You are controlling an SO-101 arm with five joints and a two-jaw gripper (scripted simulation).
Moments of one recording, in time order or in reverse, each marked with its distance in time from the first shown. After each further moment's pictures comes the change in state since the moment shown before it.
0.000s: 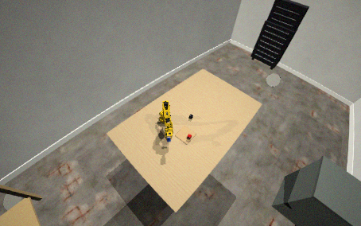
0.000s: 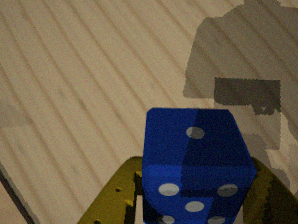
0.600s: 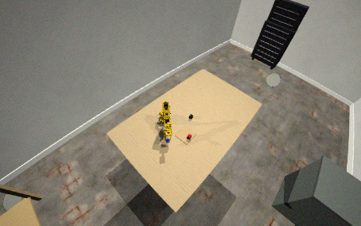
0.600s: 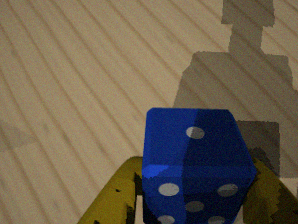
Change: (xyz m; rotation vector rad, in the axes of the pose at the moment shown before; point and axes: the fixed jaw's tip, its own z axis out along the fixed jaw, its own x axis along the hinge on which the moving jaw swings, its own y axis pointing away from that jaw) arm -0.004 -0.008 0.007 0.026 -0.180 0.027
